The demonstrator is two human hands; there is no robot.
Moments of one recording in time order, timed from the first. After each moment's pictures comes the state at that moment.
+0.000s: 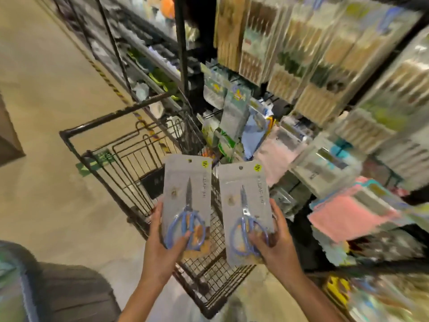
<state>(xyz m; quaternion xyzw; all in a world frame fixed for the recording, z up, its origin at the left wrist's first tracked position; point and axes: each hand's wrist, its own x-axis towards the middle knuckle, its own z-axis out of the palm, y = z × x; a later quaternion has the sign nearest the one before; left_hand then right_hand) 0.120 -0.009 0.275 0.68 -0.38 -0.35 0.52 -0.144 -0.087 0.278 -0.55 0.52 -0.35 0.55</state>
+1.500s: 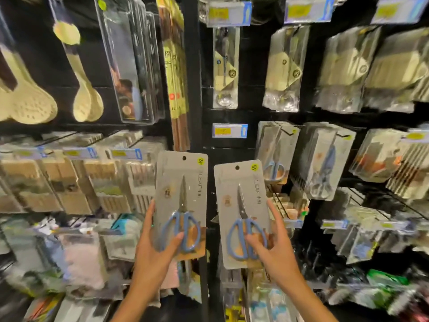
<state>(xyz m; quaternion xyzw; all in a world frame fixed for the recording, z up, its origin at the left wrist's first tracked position) -0.371 -0.030 0.483 0.34 -0.67 -0.43 0.50 -0.605 0.089 0.458 -0.43 0.59 -0.65 0.20</state>
